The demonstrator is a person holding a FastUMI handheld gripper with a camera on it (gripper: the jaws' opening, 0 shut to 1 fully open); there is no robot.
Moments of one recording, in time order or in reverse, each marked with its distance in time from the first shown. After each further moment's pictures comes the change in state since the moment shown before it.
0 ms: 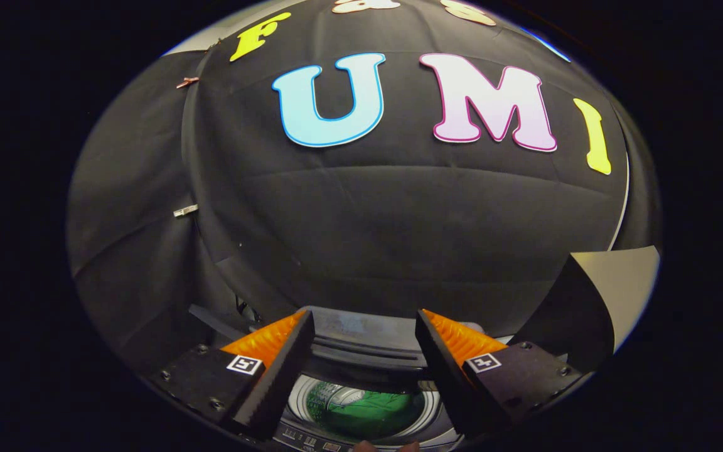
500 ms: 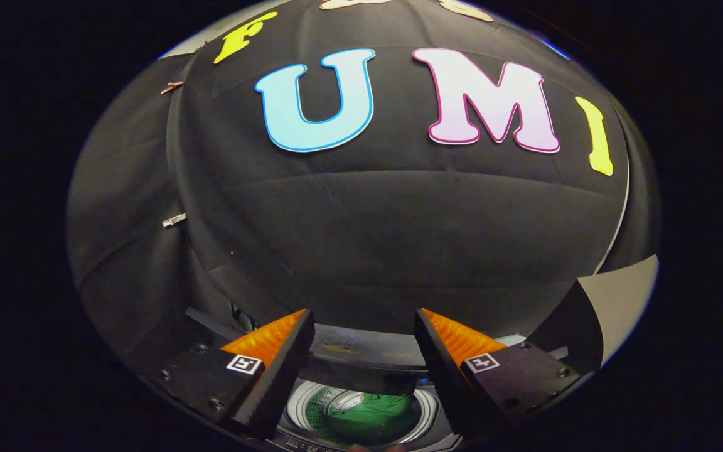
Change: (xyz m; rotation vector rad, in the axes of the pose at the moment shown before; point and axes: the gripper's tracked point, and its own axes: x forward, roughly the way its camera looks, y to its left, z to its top) arm 0.026 -0.016 0.039 0.050 -0.013 -0.027
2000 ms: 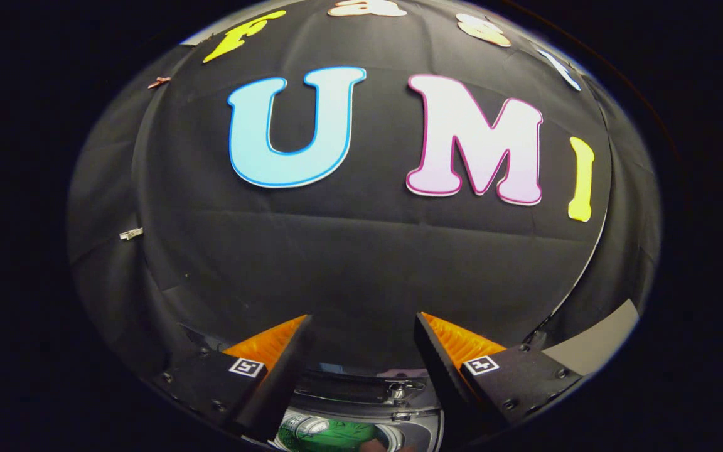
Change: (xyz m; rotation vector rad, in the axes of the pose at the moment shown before) arm 0.055 -0.029 0.088 -0.052 -0.092 -0.178
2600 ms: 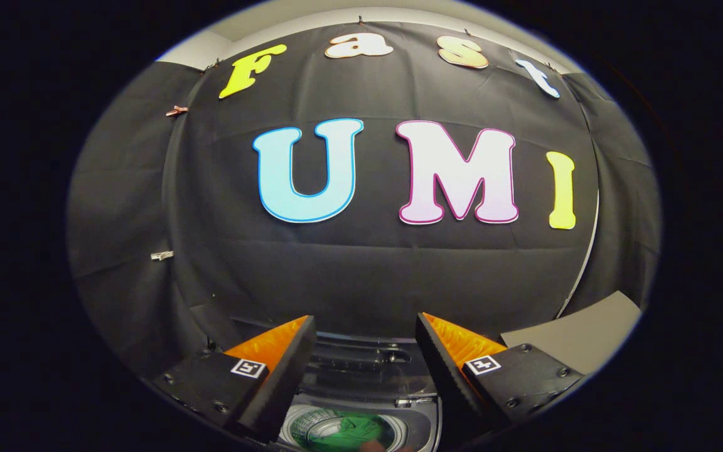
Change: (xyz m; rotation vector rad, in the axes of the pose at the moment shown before) arm -0.105 -0.007 0.027 0.021 -0.189 0.055
